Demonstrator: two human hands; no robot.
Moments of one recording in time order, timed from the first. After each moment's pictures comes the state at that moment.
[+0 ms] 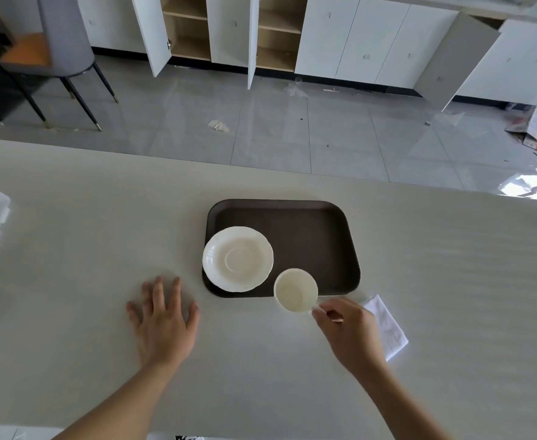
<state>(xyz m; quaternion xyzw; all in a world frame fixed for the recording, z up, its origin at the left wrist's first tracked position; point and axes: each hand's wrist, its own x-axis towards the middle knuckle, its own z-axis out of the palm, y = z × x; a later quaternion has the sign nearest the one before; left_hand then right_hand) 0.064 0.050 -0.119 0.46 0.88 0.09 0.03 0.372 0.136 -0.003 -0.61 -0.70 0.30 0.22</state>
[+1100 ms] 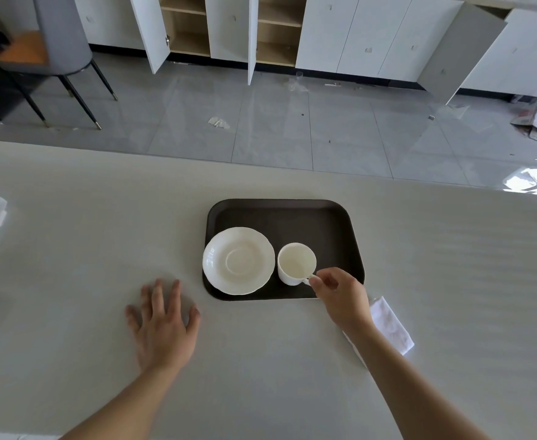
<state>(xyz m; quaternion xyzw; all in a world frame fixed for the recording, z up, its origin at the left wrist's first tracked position) 0.064 0.050 -0.116 0.45 0.89 0.08 0.04 0.351 0.201 -0.034 -0.65 -0.64 0.36 0.20</state>
